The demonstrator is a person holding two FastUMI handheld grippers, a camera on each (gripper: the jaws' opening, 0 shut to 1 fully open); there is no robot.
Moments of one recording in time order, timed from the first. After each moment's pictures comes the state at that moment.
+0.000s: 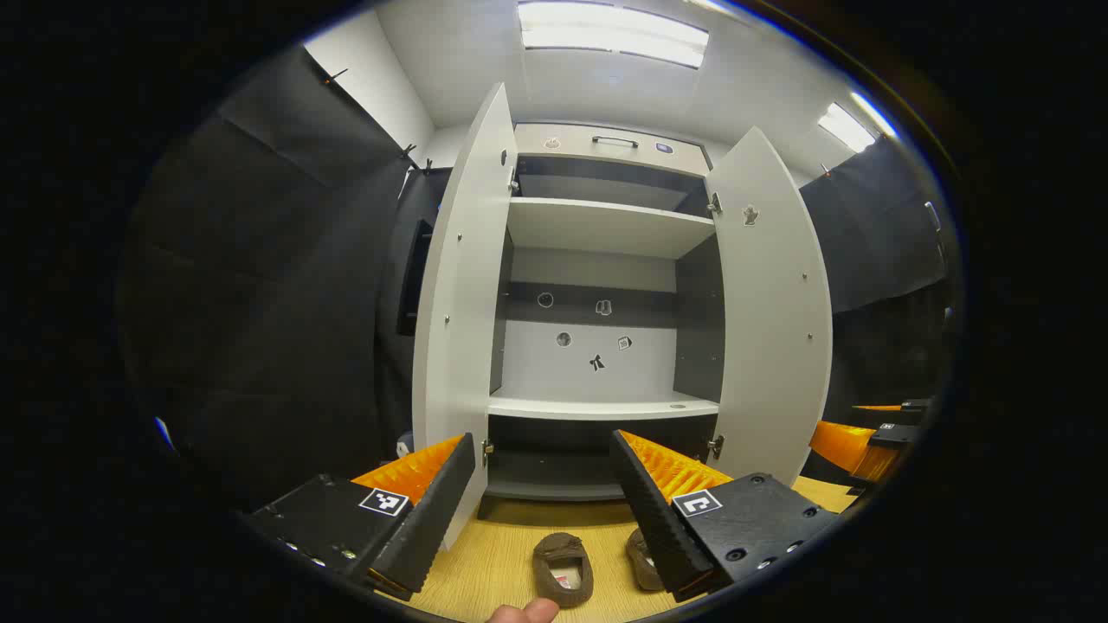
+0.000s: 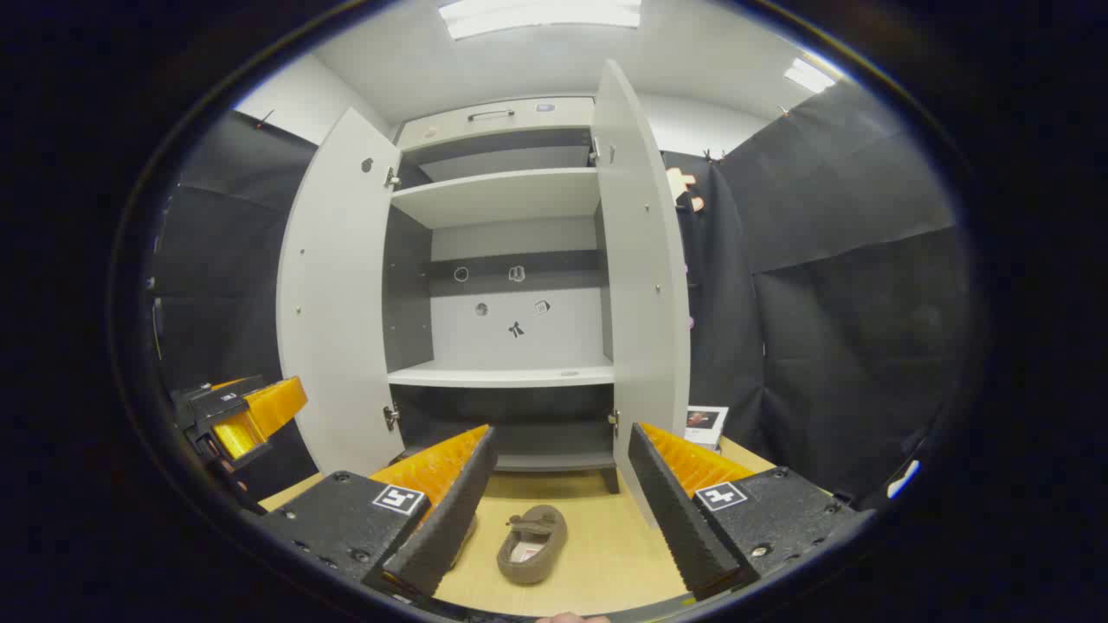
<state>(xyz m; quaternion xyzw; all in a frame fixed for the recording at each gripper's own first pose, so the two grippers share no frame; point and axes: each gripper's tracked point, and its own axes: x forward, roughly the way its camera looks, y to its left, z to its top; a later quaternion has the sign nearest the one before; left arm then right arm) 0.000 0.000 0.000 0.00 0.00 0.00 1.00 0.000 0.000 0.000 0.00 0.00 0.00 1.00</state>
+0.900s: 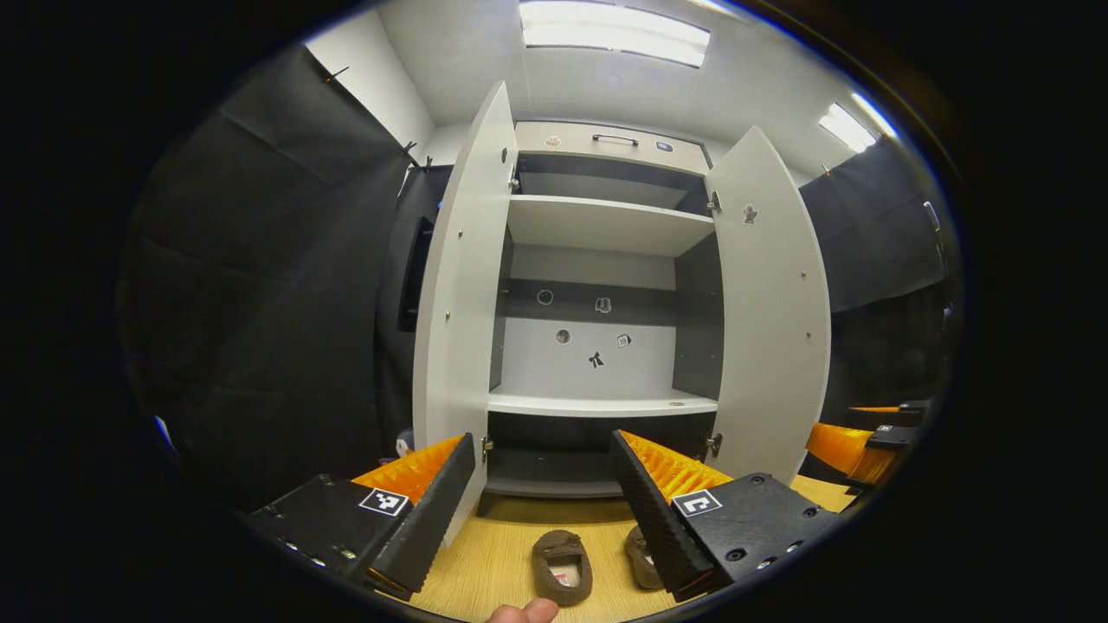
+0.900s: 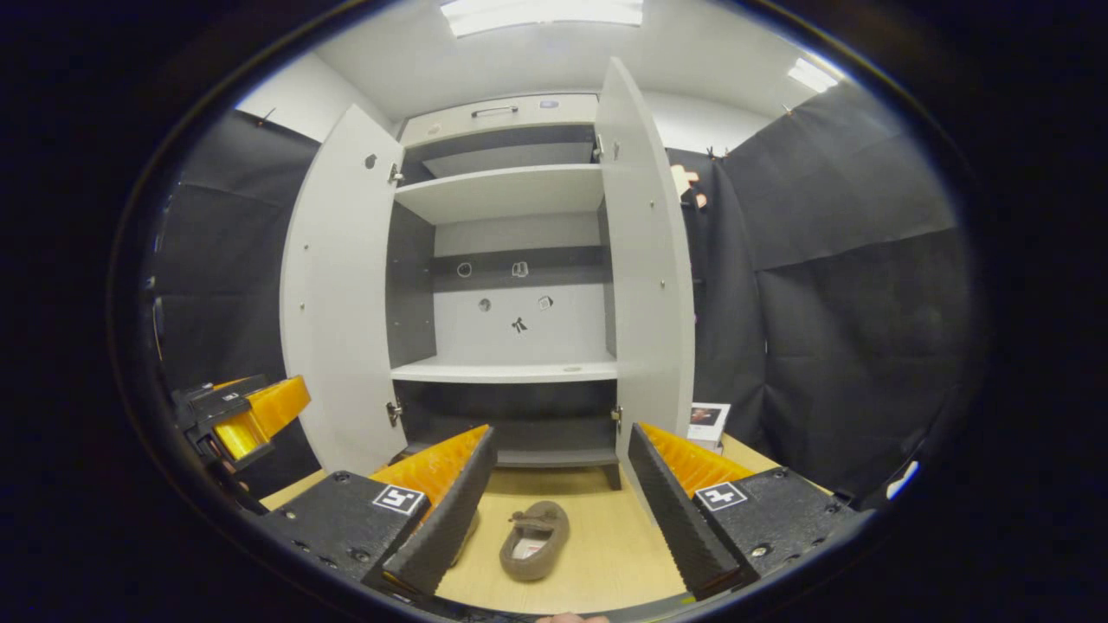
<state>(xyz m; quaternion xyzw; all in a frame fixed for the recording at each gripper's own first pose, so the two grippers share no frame) -0.002 0.001 -0.002 0.00 0.00 0.00 1.00 -0.001 0.005 -0.006 0.00 0.01 0.00 1.00</state>
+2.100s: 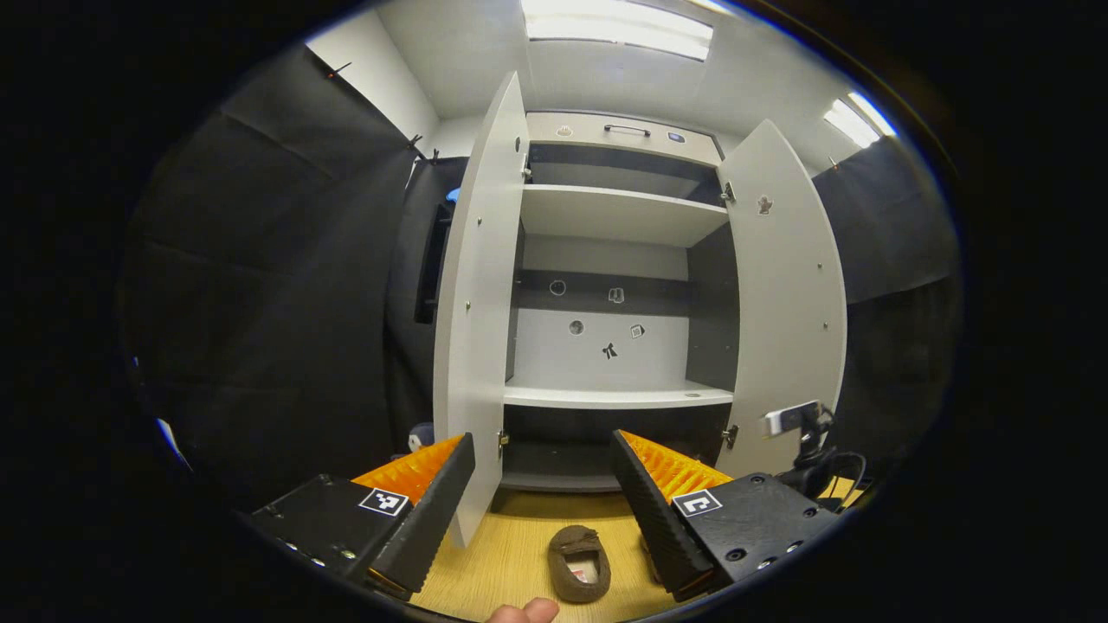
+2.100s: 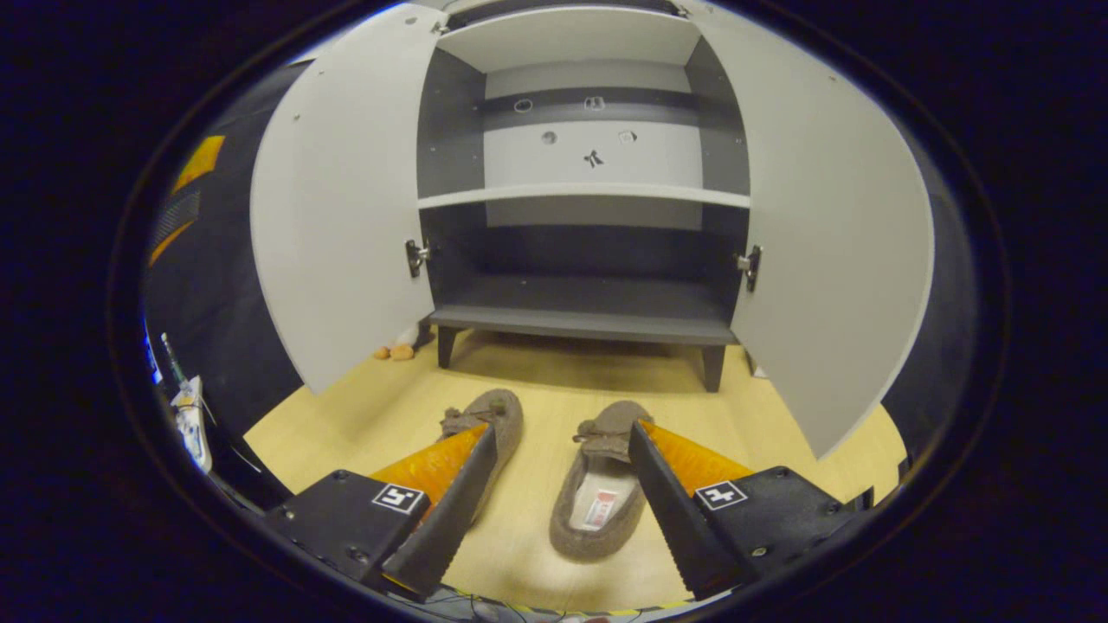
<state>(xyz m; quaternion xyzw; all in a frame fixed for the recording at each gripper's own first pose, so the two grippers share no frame) 0.003 0.023 -0.009 0.00 0.02 0.01 1.00 0.109 0.086 -0.233 -0.03 0.26 0.09 0.96</state>
